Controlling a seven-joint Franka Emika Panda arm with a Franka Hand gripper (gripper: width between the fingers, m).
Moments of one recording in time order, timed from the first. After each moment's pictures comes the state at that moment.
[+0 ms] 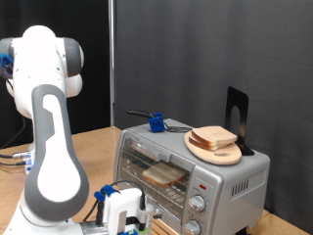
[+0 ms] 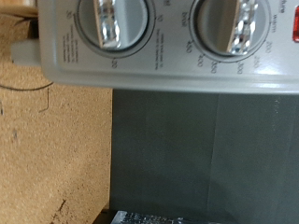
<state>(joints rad) -0.36 0.92 0.02 -1.45 1.32 1.59 -0.13</state>
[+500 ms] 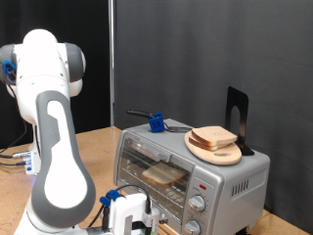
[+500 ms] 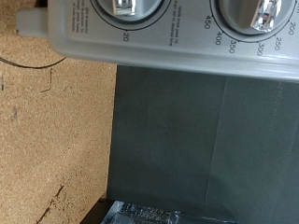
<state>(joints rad) -0.36 0.95 0.03 -1.42 1.34 1.61 -0.16</state>
